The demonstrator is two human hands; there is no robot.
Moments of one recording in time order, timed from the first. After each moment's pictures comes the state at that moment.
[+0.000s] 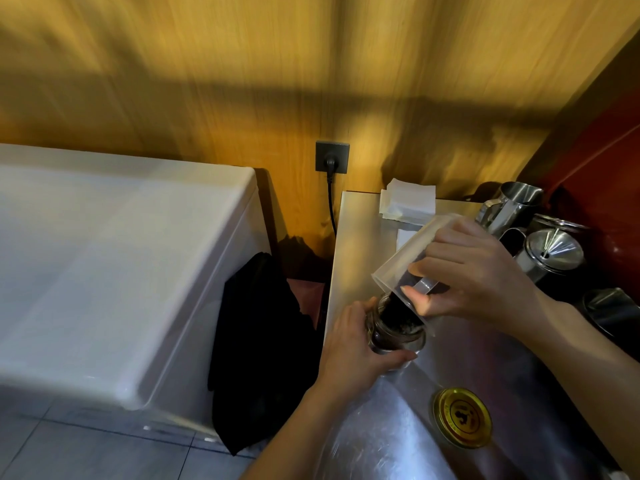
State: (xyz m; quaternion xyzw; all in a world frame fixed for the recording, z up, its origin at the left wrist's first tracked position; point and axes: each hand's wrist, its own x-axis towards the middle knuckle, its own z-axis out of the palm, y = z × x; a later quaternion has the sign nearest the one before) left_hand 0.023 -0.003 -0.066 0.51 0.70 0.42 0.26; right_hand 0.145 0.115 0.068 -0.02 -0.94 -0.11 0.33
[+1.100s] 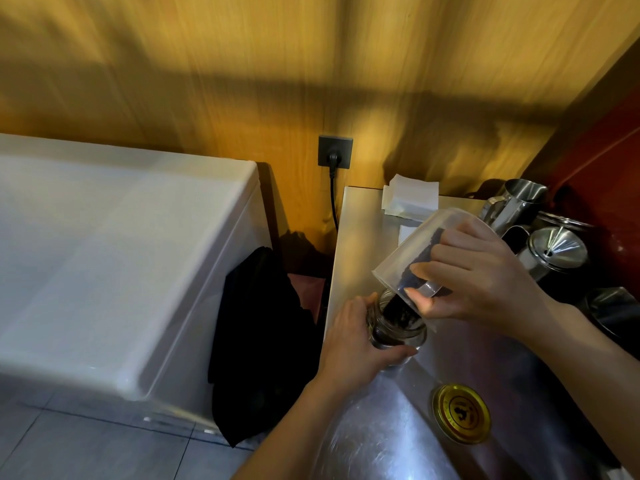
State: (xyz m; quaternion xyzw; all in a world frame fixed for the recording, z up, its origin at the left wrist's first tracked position) left_hand 0.023 -0.002 -0.067 0.52 0.70 0.42 0.26; right_hand 0.150 0.111 0.066 0.01 -0.93 -0.15 0.34
